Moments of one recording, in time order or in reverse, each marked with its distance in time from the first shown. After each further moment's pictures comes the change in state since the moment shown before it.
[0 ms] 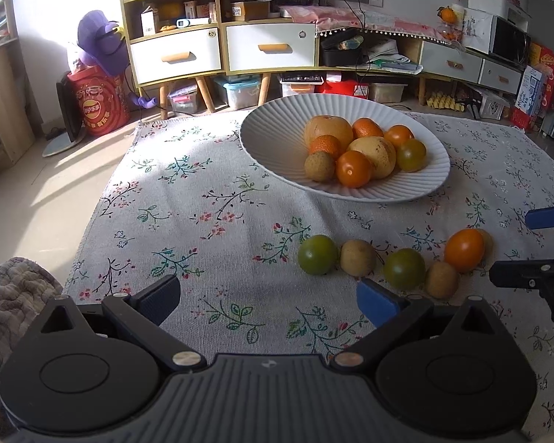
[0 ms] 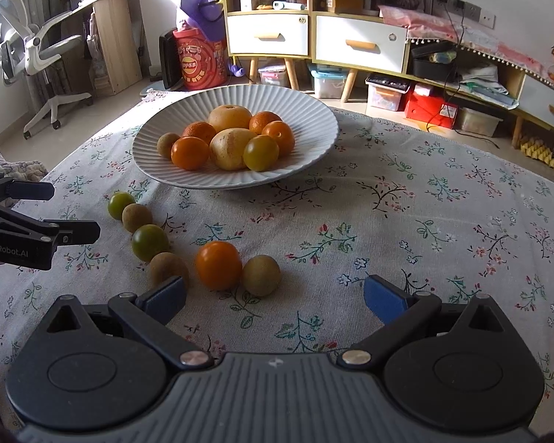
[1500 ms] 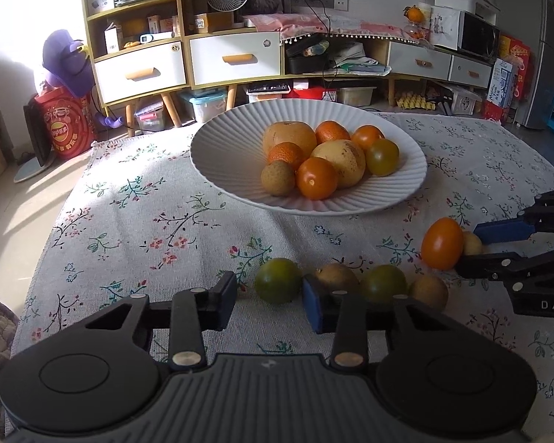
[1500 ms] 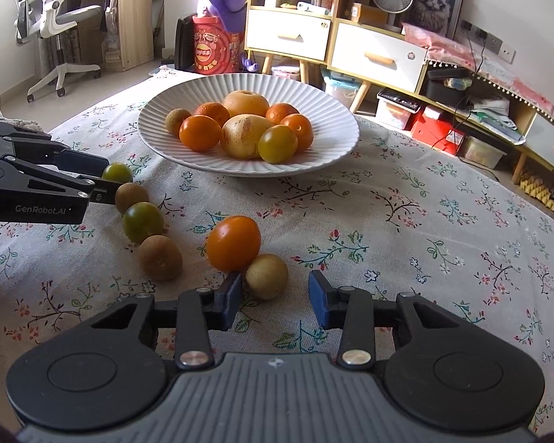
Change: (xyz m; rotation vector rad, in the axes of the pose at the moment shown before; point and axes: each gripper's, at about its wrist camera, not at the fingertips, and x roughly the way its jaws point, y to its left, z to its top) left arm 0.017 -0.015 0.007 0.068 -0.041 -0.086; right arm 0.011 0.016 -0.003 -0.140 -0.009 -0.047
